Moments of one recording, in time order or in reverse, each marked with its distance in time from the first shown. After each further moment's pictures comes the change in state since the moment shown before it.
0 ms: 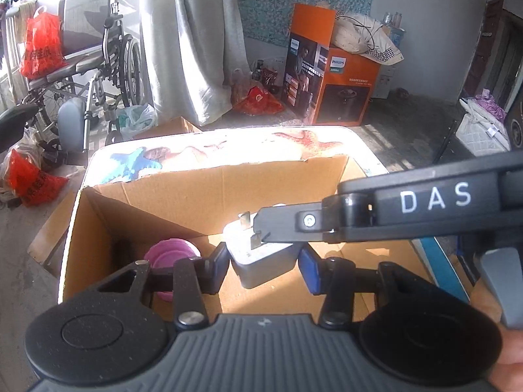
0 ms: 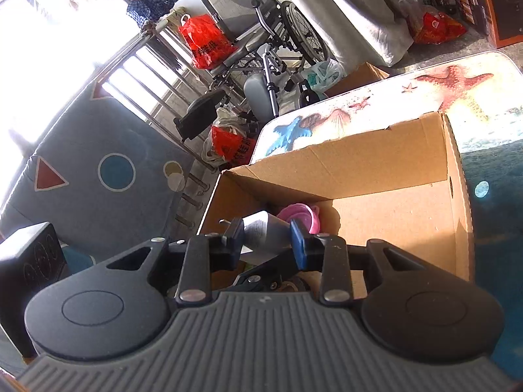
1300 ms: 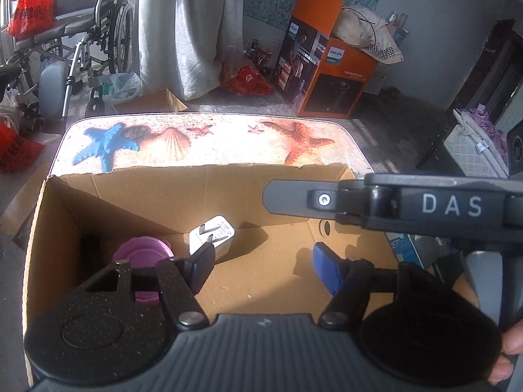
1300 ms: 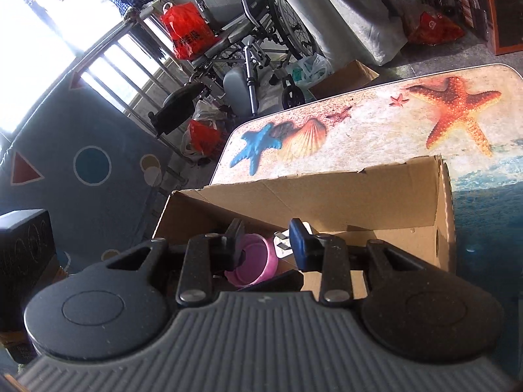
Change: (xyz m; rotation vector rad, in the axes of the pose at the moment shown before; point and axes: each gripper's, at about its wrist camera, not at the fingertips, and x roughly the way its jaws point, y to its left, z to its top) left arm 0.003 0.009 0.018 -0.098 0.048 -0.117; right arm 0.035 -0.031 0.032 -0.053 -0.004 -0.043
